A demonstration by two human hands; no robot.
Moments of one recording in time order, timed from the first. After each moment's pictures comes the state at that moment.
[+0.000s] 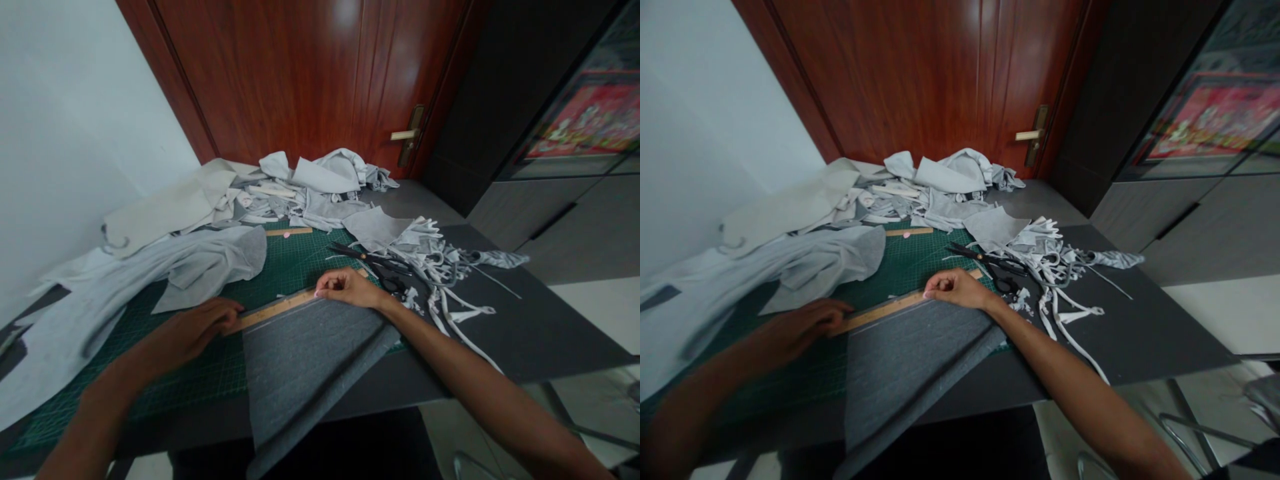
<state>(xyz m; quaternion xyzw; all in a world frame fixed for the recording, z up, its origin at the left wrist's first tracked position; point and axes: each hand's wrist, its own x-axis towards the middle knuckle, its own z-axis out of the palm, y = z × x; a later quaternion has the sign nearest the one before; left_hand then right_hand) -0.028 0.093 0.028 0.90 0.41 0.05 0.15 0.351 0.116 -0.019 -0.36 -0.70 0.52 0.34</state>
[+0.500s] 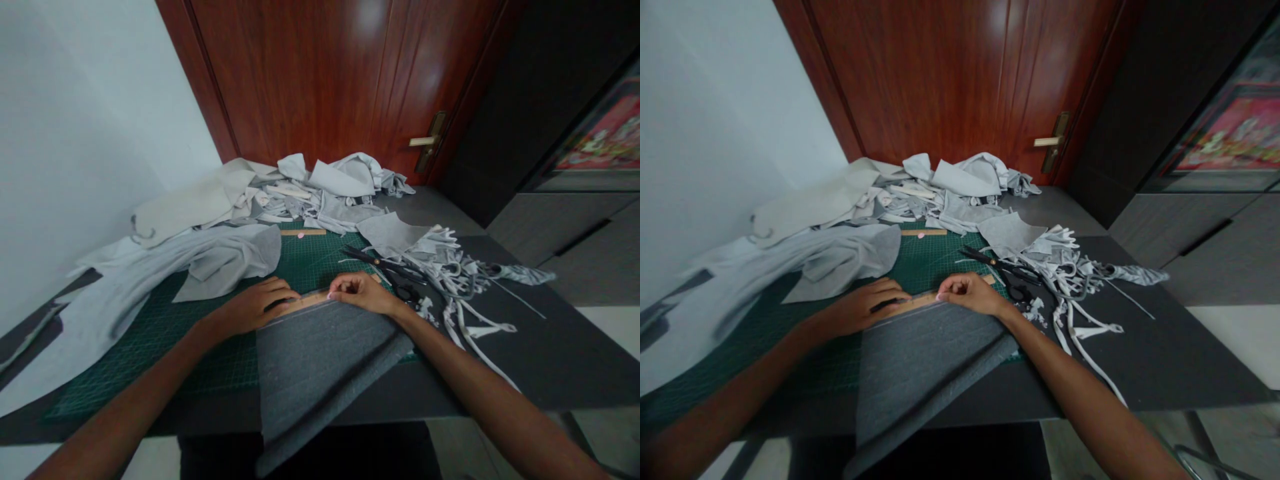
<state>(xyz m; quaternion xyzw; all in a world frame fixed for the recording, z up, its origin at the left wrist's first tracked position) 0.045 0.124 0.016 0.94 0.27 0.10 0.19 0.352 0.114 -0.020 -0.37 -0.69 0.52 0.34</state>
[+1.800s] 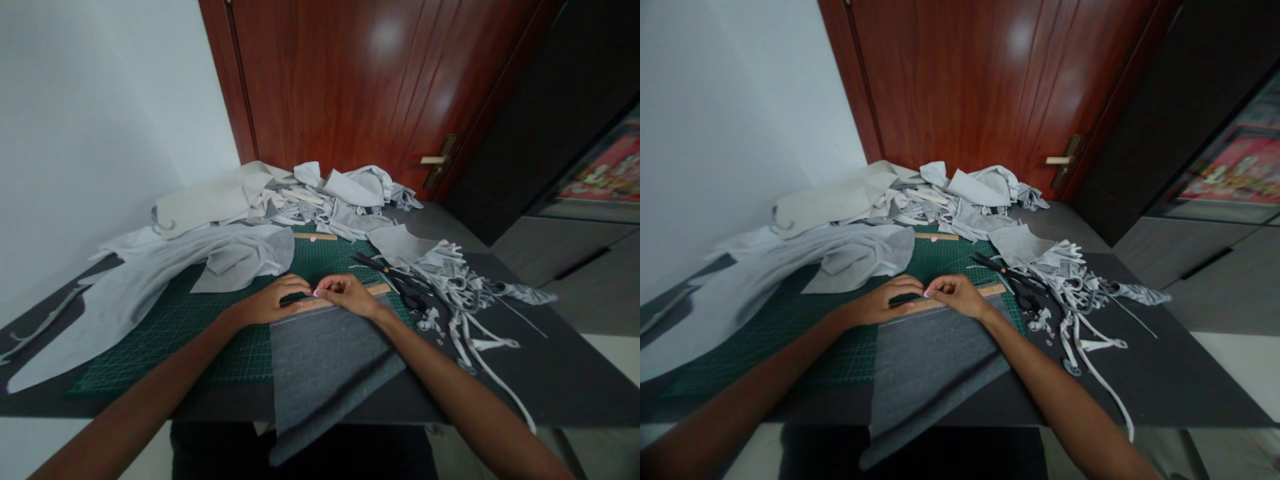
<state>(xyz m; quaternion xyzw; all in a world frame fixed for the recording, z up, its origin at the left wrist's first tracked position) 0.046 0.141 -0.011 0.94 0.19 0.21 0.20 0.297 0.124 -0.021 -0.37 -0.69 0.50 0.36</state>
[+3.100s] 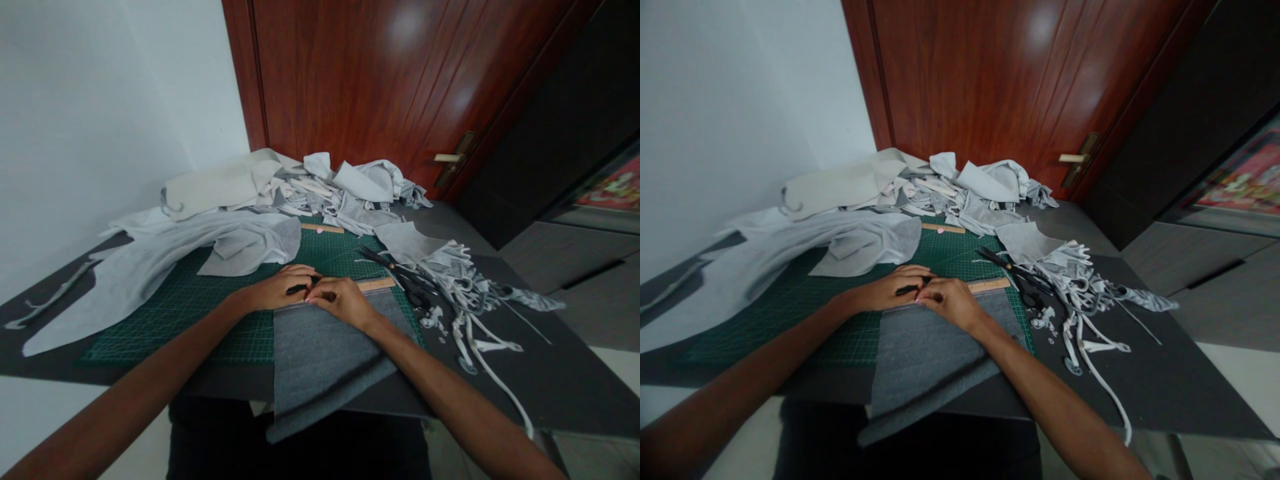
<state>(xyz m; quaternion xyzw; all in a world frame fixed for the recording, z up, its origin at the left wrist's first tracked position) 0.048 0.145 -0.022 0.93 0.20 0.20 0.21 0.279 0.098 -0.017 -0.31 -0.84 0.28 0.34</state>
